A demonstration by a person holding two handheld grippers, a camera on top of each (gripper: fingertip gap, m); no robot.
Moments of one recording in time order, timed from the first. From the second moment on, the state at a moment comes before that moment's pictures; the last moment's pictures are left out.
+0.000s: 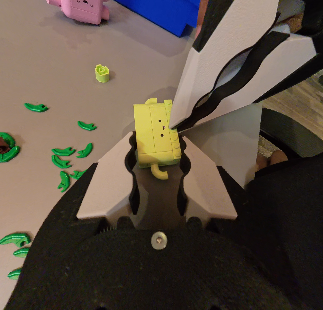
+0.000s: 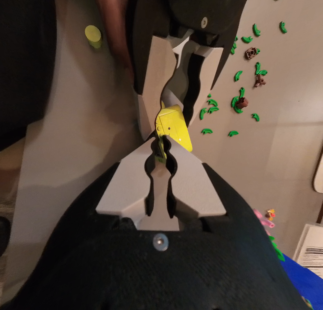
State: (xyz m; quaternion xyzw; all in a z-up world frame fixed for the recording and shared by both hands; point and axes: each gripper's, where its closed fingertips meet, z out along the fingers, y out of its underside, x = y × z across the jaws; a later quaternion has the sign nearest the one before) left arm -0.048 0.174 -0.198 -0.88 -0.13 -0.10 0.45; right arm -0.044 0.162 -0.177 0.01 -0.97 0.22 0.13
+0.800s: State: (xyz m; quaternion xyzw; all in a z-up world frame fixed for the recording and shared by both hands) left arm -0.058 0.166 -0.170 -0.78 -0.21 -0.25 0.53; right arm -0.055 0.224 -0.176 -0.45 -0.79 0.39 0.13
